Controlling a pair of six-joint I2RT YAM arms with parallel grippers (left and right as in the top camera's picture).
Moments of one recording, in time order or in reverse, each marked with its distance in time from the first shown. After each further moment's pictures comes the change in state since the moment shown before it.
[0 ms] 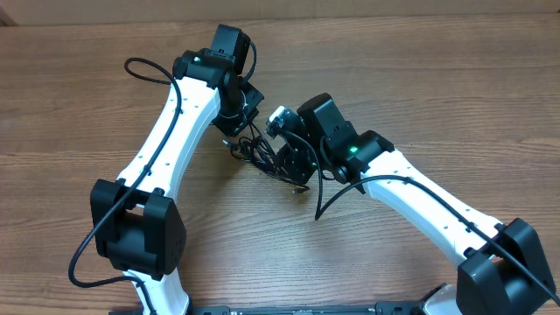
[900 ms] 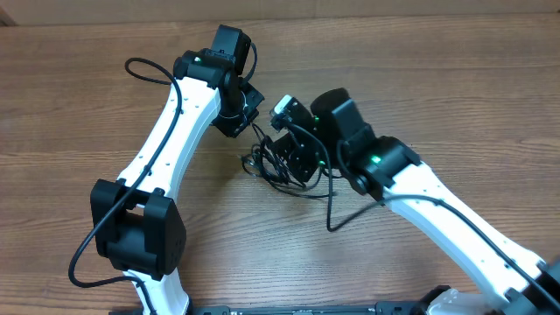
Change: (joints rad) left arm 0.000 0.000 0.000 -0.006 0.000 0.000; right arm 0.000 -0.176 0.000 0.031 -0.058 0.051
